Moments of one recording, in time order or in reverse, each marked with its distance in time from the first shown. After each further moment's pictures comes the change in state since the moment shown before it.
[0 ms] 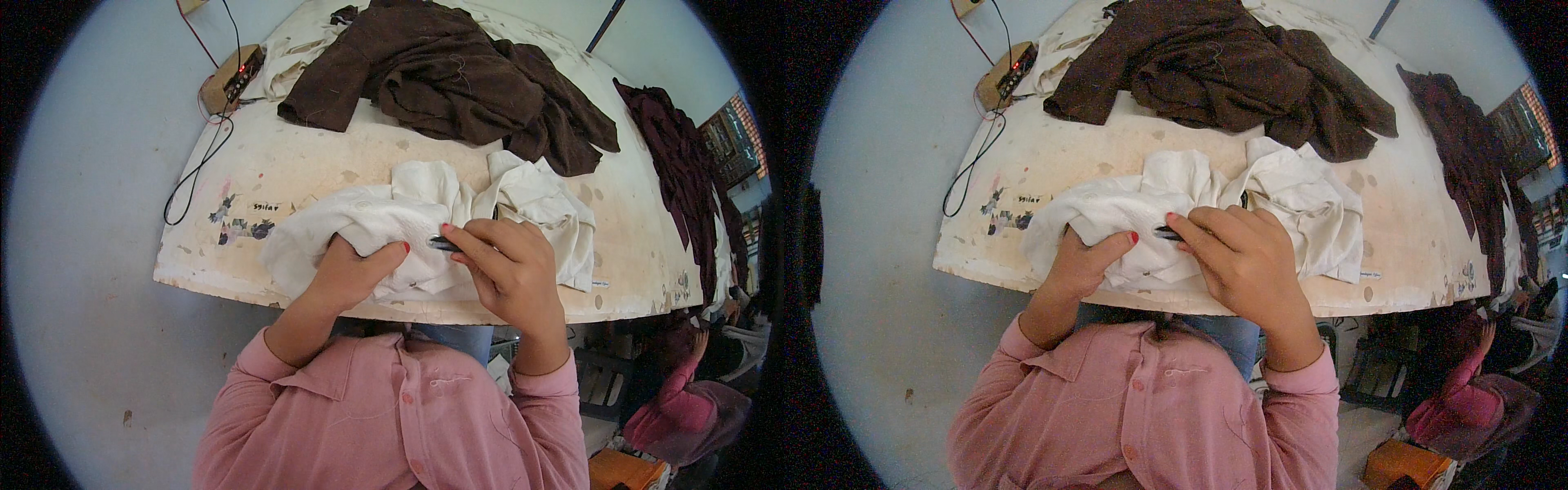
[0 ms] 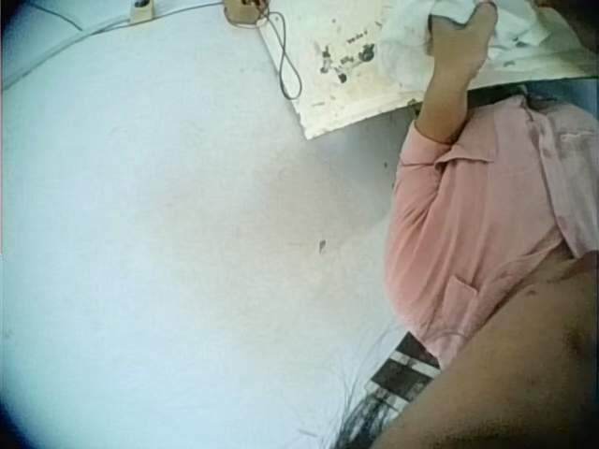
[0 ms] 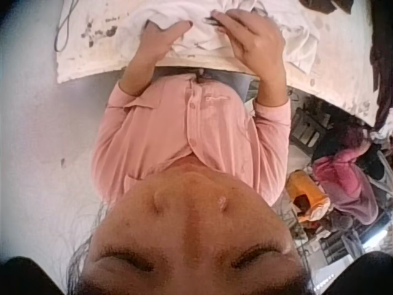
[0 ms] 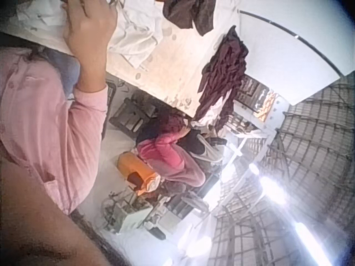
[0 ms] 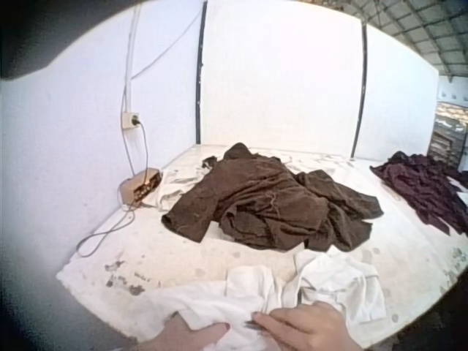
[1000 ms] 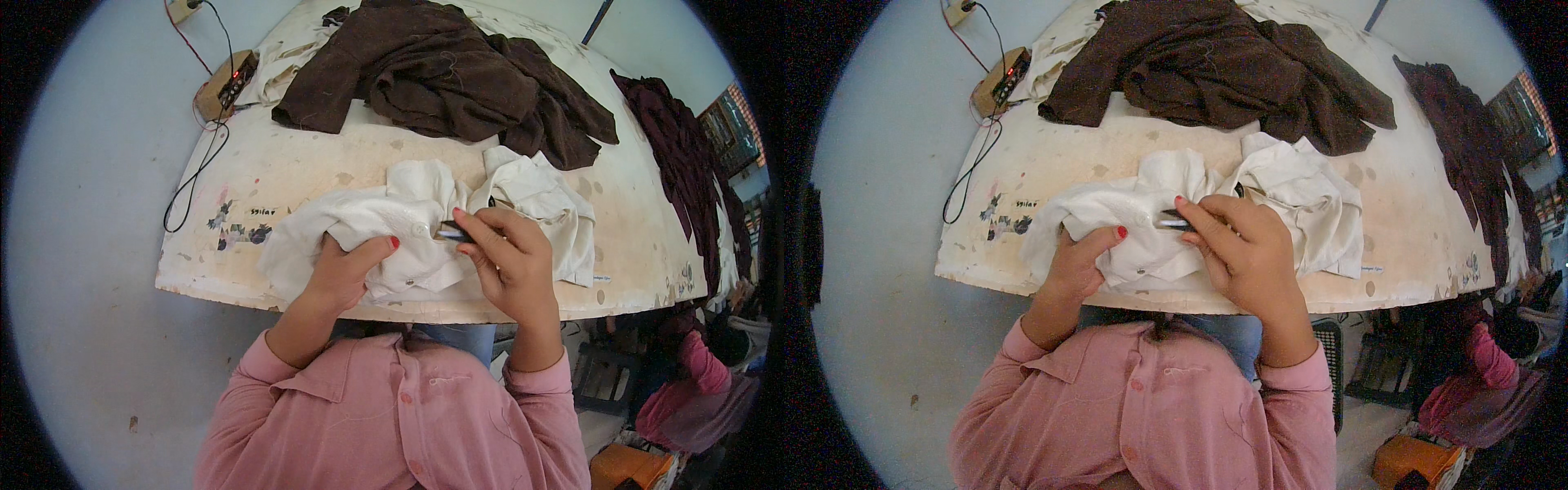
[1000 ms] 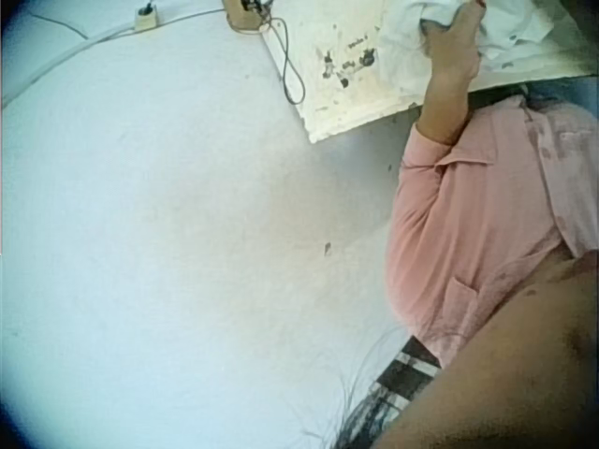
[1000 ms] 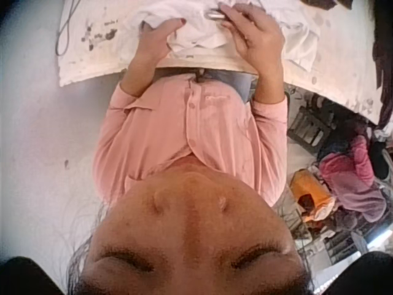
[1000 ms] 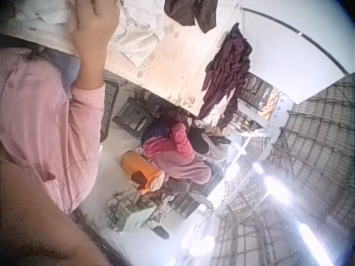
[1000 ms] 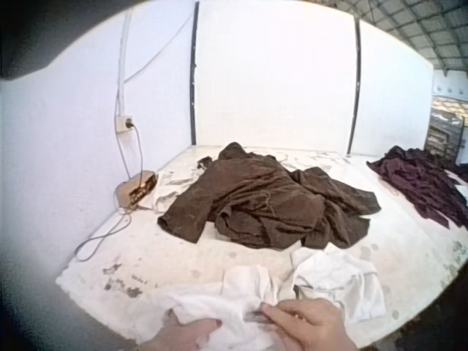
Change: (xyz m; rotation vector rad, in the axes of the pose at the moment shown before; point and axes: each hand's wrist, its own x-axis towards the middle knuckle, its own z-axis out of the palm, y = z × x) left_hand 0.005 -0.011 0.001 -0.486 0.016 -0.137; right_hand -0.013 0.013 0.012 0.111 0.126 0.111
